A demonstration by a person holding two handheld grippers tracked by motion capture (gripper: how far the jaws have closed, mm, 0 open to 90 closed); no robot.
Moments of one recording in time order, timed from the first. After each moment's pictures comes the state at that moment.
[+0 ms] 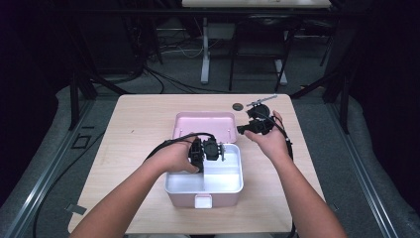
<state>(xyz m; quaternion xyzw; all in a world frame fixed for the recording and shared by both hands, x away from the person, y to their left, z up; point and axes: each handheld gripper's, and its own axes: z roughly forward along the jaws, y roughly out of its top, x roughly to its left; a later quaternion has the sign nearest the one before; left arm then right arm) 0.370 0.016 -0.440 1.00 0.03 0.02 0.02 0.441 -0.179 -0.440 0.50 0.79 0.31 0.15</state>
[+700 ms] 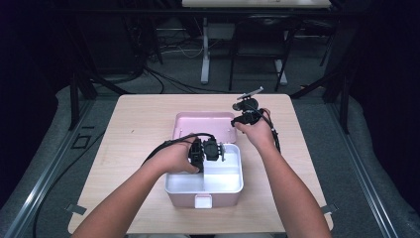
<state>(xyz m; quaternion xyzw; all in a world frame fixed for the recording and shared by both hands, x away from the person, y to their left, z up) 0.369 0.016 -0.440 1.00 0.02 0.02 0.02 0.484 -0.154 -0.456 0.55 0.78 0.26 0.16</state>
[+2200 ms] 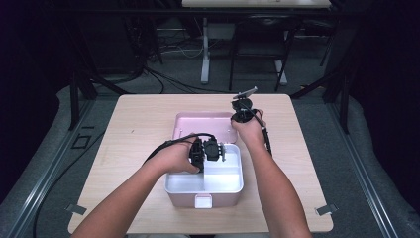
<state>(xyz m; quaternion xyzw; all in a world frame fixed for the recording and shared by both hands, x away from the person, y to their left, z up) 0.369 0.015 -0.440 1.00 0.03 0.03 0.02 0.505 -0.139 -0.472 0.60 0.75 0.24 0.11</state>
